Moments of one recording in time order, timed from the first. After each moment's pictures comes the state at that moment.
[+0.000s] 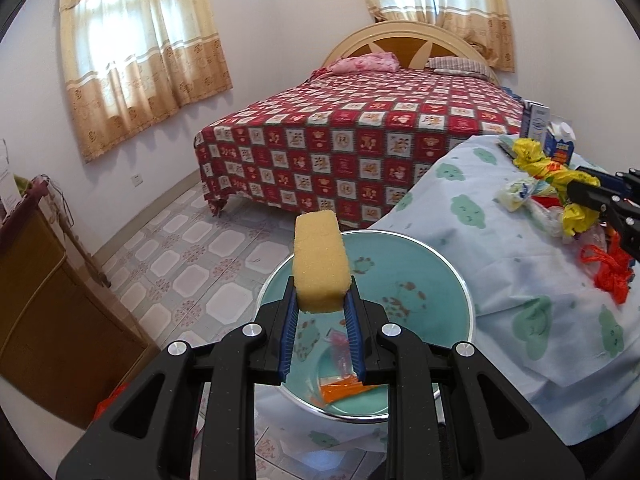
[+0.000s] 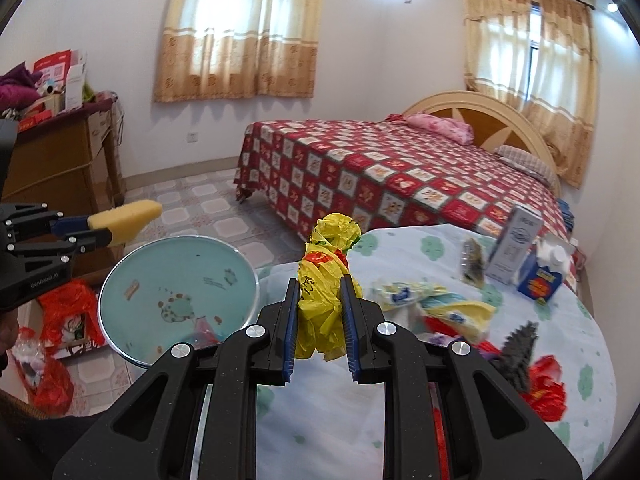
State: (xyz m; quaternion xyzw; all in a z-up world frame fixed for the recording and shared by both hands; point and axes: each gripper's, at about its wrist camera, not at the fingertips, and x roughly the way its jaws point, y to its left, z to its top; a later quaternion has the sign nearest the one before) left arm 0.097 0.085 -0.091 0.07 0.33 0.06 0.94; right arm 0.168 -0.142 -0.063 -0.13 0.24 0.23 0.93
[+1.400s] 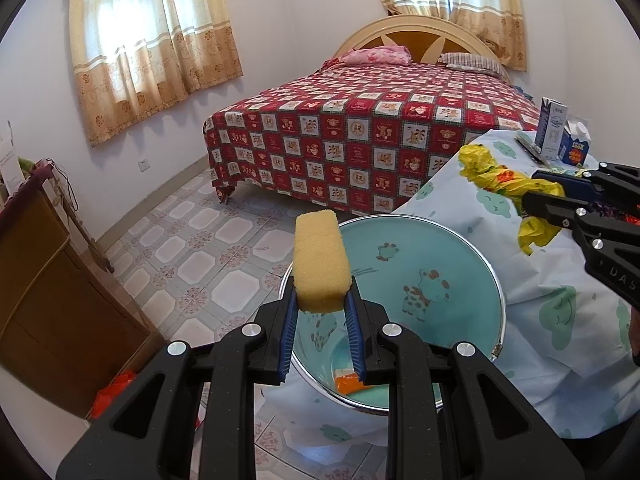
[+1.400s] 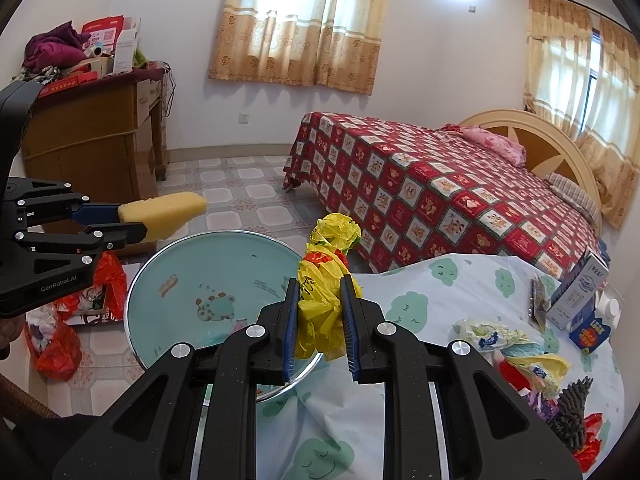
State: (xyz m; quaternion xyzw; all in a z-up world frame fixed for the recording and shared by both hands) left arm 0.100 0.110 -0.103 0.06 0.34 0.07 0.94; right arm 0.176 -0.067 -0.078 -0.18 0.24 0.31 0.90
